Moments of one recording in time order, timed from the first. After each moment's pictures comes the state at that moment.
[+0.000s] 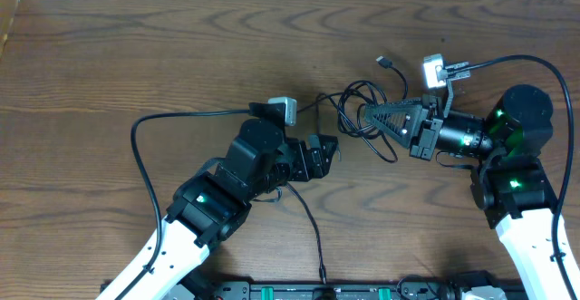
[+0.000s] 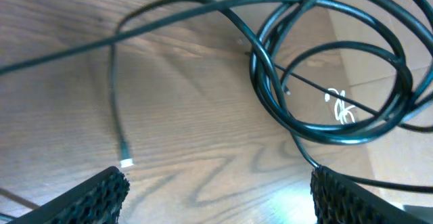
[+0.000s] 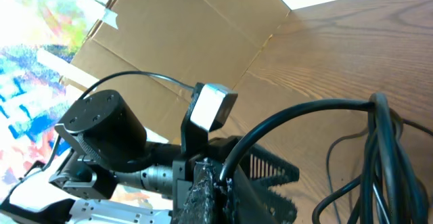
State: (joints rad) left arm -0.66 1.06 0.85 -0.39 0.18 -0.76; right arm 0.13 1.05 0.83 0.11 -1.15 0.73
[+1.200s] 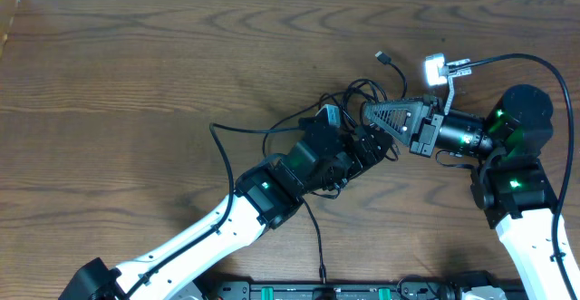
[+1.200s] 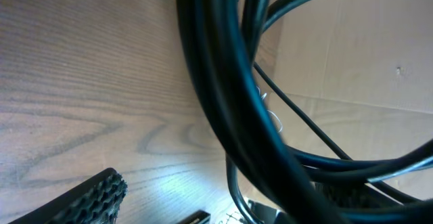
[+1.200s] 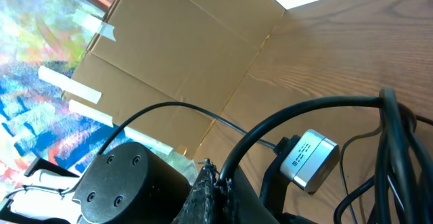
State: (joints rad) left arm -0.86 1.35 0.85 -0.01 0.21 -1.41; right arm 0.13 1.05 0.83 0.11 -1.13 0.80
